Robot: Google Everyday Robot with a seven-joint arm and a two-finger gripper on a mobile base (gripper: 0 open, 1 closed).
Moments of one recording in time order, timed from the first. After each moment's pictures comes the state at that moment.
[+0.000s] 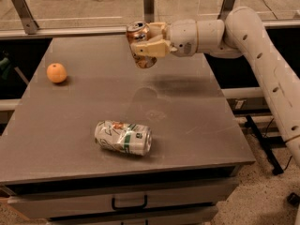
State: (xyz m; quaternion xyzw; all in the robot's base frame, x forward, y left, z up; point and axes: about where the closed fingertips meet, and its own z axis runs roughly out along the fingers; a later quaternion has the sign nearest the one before) arm 0.640 0.019 0.962 -0.55 0.49 0.42 0.53
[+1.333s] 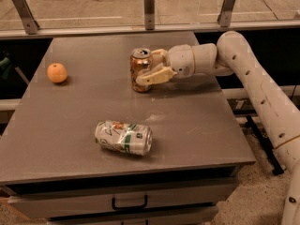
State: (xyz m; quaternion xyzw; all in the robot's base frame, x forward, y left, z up) arm 0.640 0.013 0.880 -0.57 0.48 0.44 0.50
